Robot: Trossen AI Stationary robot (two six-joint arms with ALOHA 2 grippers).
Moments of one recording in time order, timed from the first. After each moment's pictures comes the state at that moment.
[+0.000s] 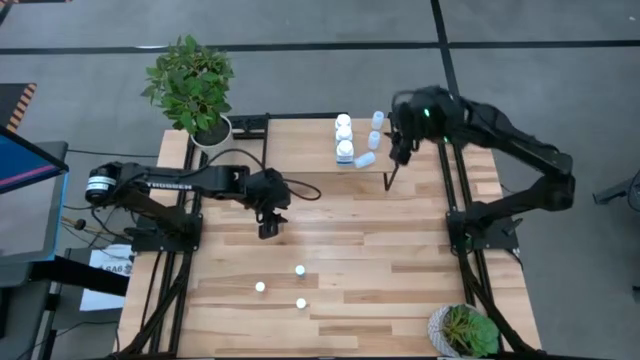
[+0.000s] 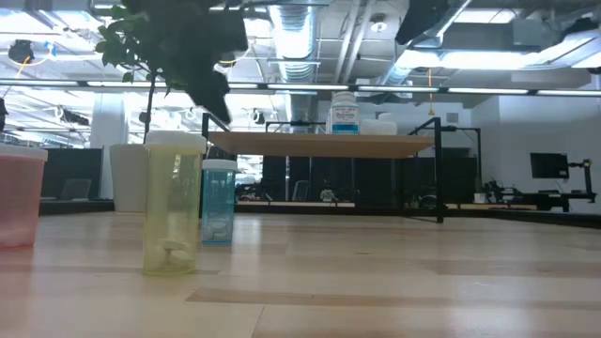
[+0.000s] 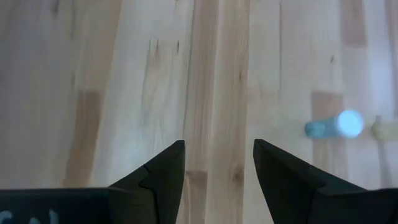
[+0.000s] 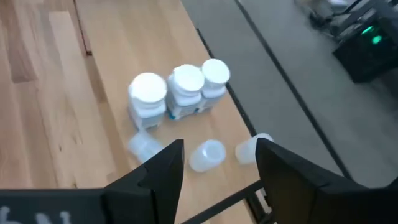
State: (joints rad) left arm 0.10 1.35 0.99 -0.63 0.10 -0.03; right arm -0.42 1.27 1.55 -0.98 0.24 -0.22
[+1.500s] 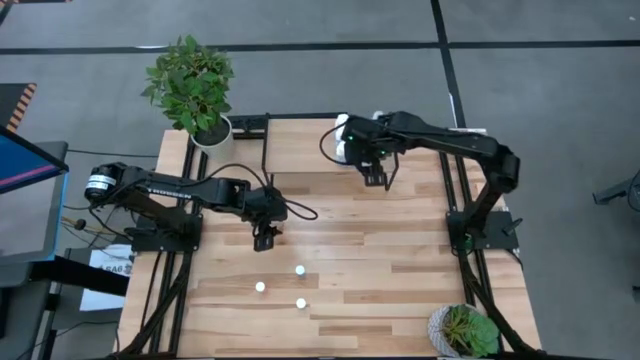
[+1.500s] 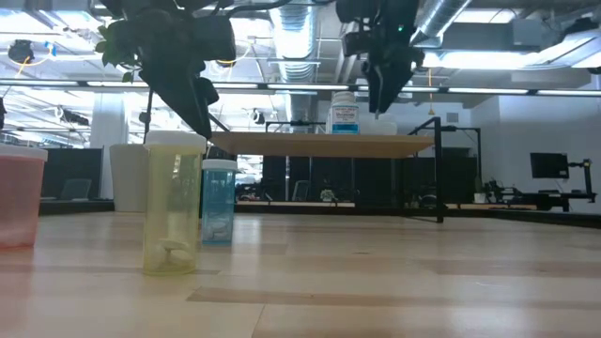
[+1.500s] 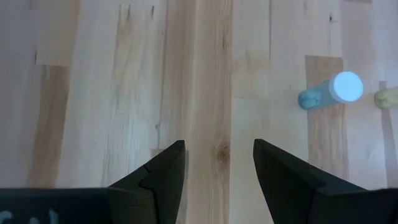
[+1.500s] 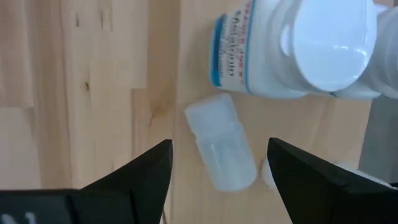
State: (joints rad) left arm -0.01 1.35 0.93 -0.62 0.05 -0.08; right arm -0.35 1.72 1.67 -1.19 0.21 -0.47
